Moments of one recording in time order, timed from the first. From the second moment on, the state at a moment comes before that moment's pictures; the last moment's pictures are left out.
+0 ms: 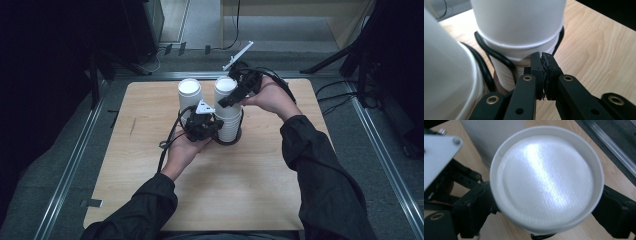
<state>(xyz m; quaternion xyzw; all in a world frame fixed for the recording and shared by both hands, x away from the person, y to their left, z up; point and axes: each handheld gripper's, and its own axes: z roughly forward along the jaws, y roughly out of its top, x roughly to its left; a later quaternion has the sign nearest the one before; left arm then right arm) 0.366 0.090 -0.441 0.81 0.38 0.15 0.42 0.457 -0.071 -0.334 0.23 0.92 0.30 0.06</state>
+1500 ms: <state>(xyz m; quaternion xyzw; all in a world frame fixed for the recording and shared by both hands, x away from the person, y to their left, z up) 0.367 0.091 -0.442 0.81 0.38 0.14 0.42 0.463 -0.046 -0.308 0.21 0.95 0.24 0.08</state>
